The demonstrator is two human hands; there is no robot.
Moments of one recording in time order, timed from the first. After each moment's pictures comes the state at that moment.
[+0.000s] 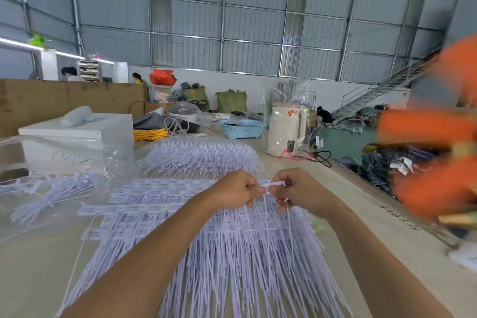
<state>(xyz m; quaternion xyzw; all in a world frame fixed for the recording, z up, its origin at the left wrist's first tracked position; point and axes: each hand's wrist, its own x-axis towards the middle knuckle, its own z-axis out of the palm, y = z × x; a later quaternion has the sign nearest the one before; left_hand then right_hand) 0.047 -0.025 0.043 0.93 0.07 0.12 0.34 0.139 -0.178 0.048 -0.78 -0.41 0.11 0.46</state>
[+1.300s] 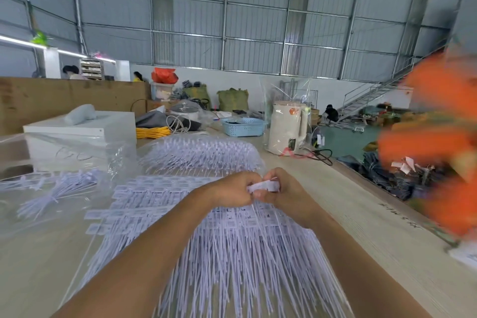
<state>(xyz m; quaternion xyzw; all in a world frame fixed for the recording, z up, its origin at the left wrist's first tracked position) 0.038 -0.023 0.048 0.95 0.03 0.06 0.29 0.119 -0.158 0.023 -0.73 -0.42 0.08 0.54</state>
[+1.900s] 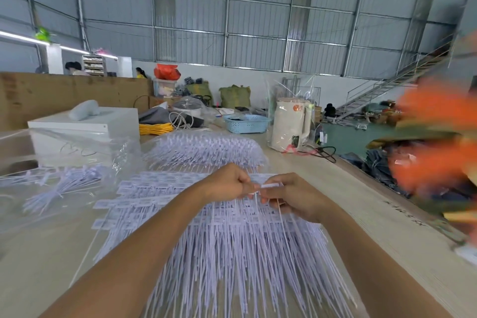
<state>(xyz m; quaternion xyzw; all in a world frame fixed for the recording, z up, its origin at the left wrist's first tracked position) 0.028 -0.007 0.043 0.91 0.06 0.11 0.39 0.121 -0.162 0.032 -0.72 -0.40 0.24 0.51</state>
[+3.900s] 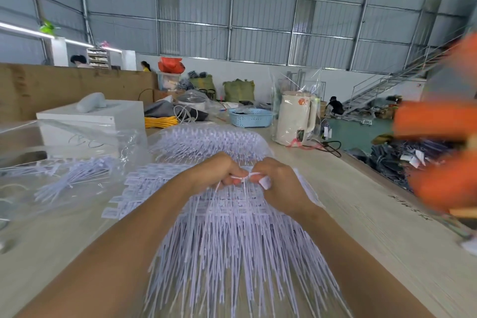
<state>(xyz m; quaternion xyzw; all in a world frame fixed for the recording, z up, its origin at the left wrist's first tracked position) 0.012 0.013 0.052 0.85 0.16 0.09 0.49 0.106 -0.130 0.015 -0.72 -0.56 -0.18 0.37</state>
